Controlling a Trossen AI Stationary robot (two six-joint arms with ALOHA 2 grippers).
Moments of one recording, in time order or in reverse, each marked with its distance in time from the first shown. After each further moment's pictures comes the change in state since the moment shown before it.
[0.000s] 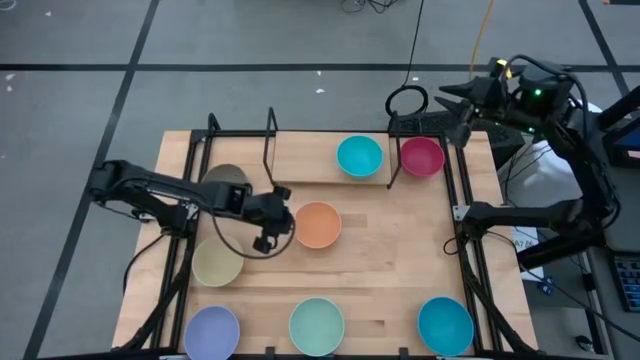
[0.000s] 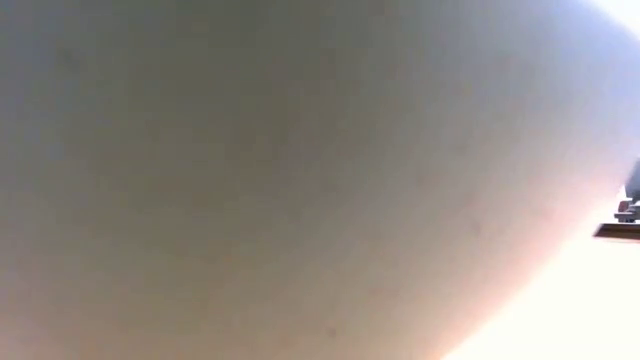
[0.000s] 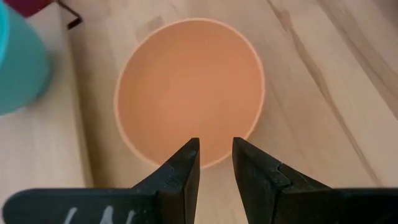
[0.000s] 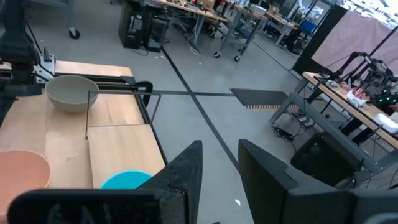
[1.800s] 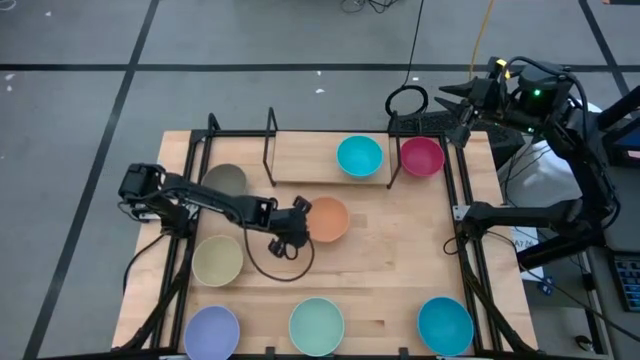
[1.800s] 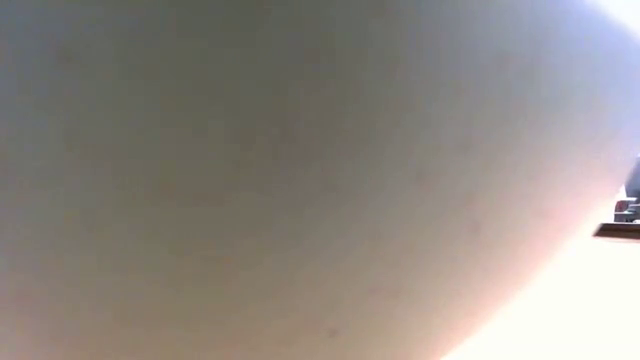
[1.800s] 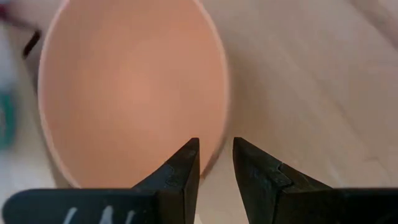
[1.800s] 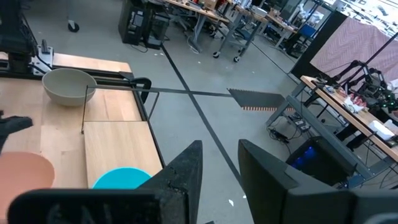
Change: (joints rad) left arm -0.007 0.270 -0.002 0.212 -0.092 0.216; right arm 0.000 0.000 0.000 -0.002 0.003 -0.037
